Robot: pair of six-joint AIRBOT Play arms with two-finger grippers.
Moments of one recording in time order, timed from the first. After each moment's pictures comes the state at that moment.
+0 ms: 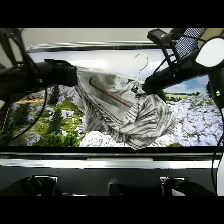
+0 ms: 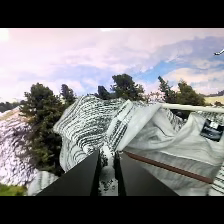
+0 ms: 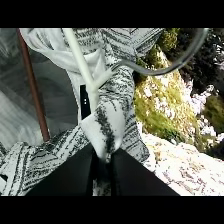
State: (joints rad) left arm -0.74 -1.08 1.62 1.85 -1.08 -2.02; right arm 0.24 -1.31 1.73 -1.26 1.49 1.23
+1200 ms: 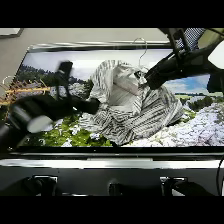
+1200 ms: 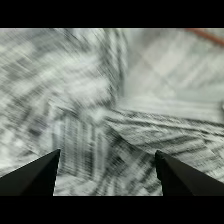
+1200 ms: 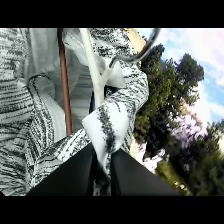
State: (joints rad) left arm -0.69 -1.07 1.25 1.67 -0.92 -2.05; right arm 0.24 -1.24 1.73 -1.24 1.36 1.01
